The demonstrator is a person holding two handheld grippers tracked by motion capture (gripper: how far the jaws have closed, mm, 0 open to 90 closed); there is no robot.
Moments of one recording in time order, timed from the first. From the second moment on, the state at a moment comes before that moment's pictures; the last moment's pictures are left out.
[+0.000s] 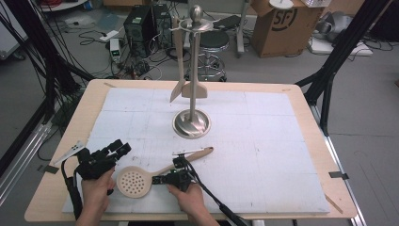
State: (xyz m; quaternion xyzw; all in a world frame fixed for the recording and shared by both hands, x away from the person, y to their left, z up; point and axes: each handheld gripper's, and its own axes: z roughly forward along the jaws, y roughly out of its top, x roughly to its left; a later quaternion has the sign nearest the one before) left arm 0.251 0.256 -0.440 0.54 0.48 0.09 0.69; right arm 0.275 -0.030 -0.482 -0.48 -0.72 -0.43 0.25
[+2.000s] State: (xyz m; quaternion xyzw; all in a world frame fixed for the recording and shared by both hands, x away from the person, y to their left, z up) left arm 0.254 0.264 -0.443 0.53 0.49 0.10 0.68; right arm 0.320 -0.091 -0.475 -0.53 -0.70 -0.43 0.19
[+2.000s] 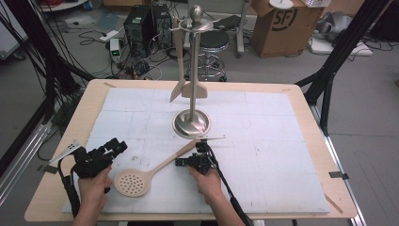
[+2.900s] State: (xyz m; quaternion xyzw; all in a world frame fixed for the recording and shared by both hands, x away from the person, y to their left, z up) left arm 0.252 0.256 -0.441 0.54 0.48 0.10 0.68; right arm 0.289 -0.171 -0.448 -0.49 -0.68 -0.52 0.16
